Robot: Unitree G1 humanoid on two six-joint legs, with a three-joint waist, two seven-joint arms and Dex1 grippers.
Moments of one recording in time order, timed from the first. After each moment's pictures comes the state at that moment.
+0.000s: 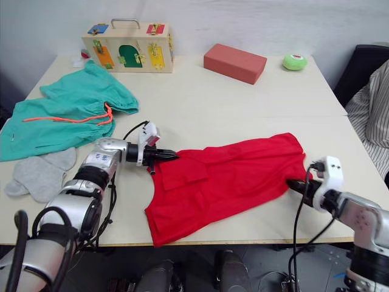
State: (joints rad) left arm -0.91 0.43 -0.05 0.95 -0.04 0.05 -1.19; right arm -0.28 -0.60 -0.43 -0.04 0.47 1.06 0.58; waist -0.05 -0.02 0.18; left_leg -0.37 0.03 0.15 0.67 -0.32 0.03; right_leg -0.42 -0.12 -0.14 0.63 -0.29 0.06
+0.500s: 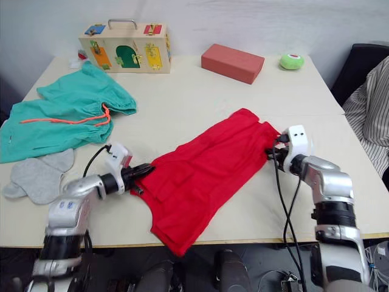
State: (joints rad) left arm -0.23 0.38 0.15 -0.21 -0.19 0.73 -0.64; right arm -0.63 -0.52 -0.17 0.41 0.29 0.65 0.57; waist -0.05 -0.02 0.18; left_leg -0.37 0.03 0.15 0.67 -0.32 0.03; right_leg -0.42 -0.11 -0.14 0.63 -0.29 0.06
